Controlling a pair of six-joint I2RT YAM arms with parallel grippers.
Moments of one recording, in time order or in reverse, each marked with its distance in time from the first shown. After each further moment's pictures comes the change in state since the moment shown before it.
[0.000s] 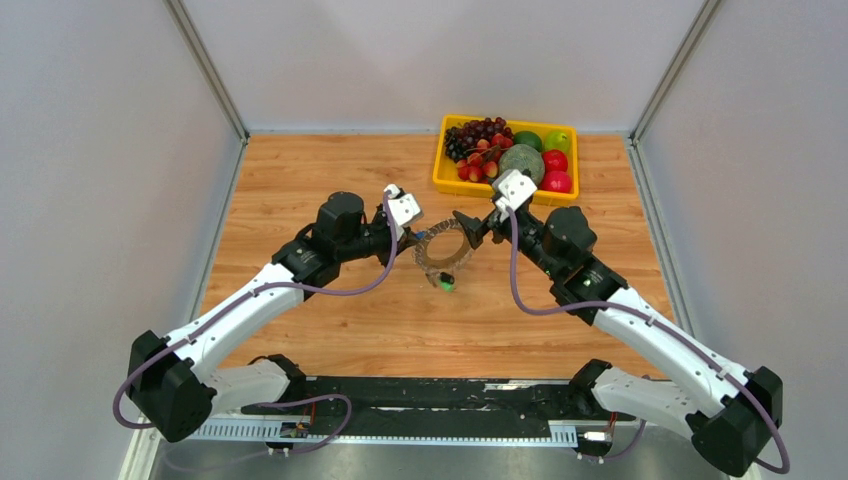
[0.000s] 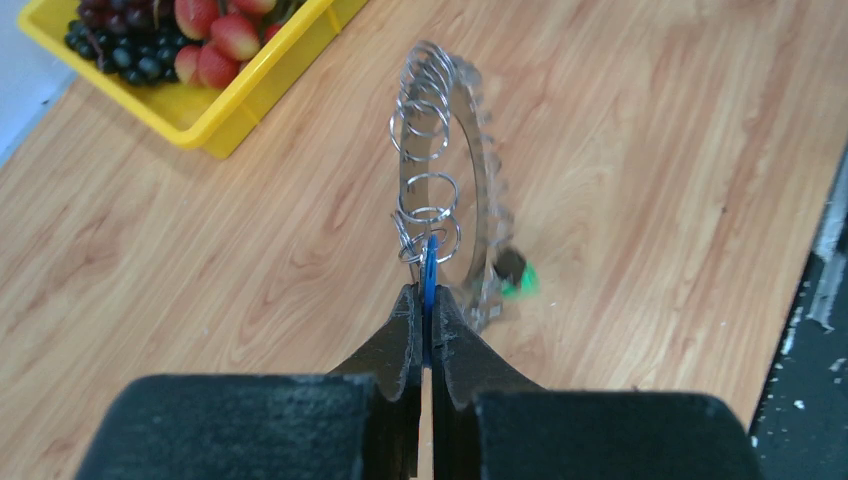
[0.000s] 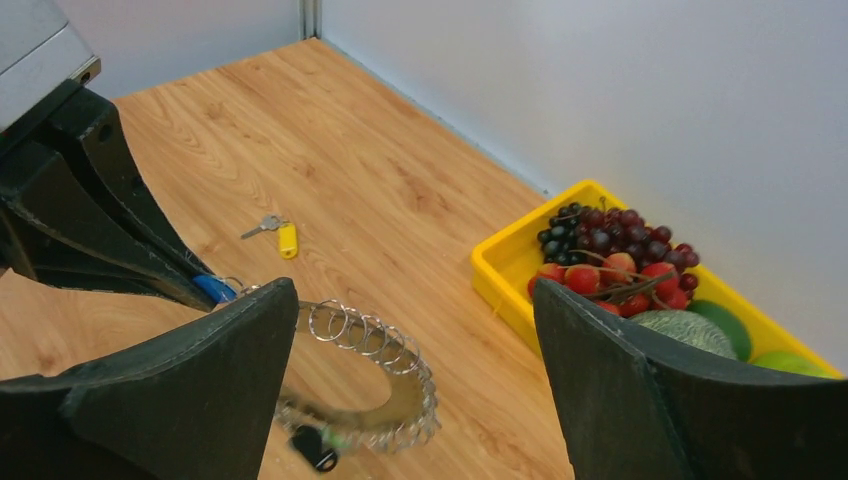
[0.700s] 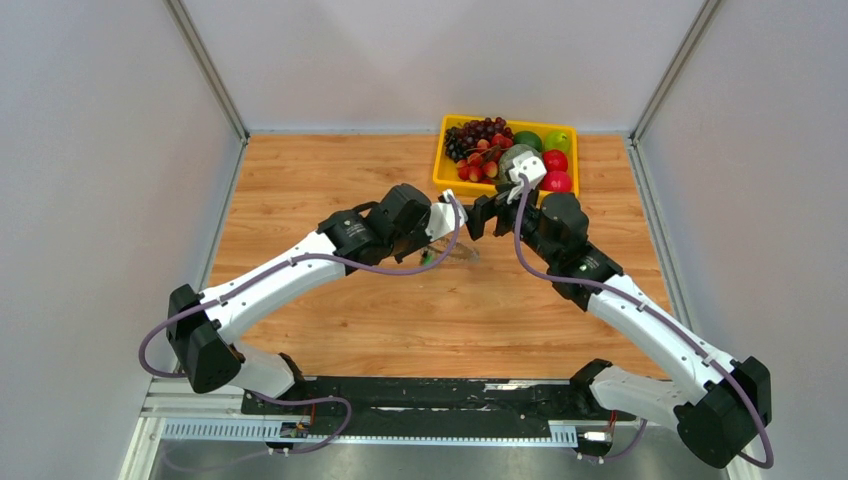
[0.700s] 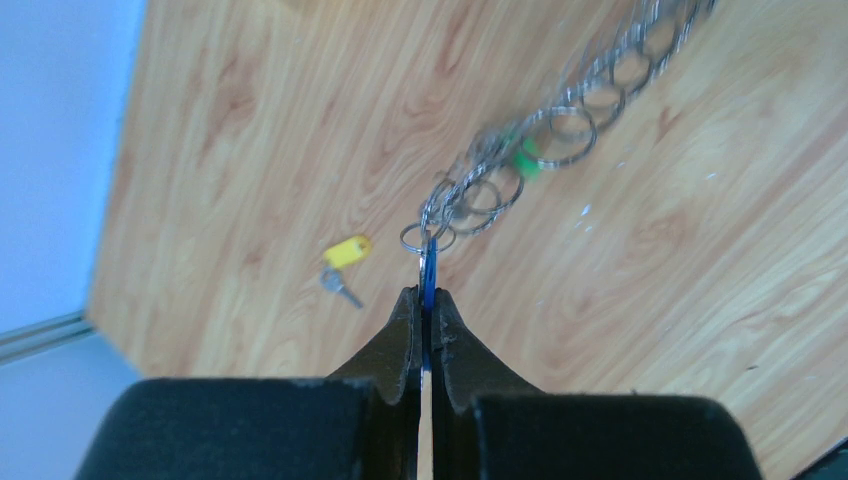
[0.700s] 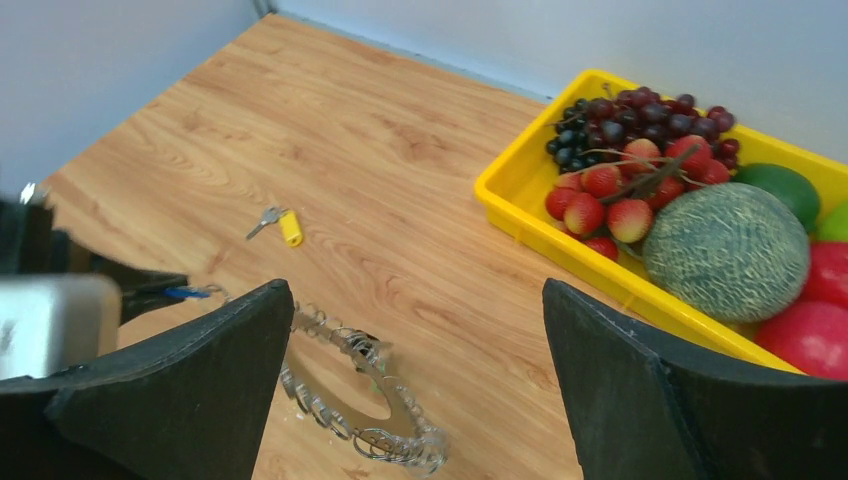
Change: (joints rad) left arm -0.247 0.275 0.422 -0.539 -0.592 0.134; right arm -0.085 0.058 0.021 -0.084 0.024 0.267
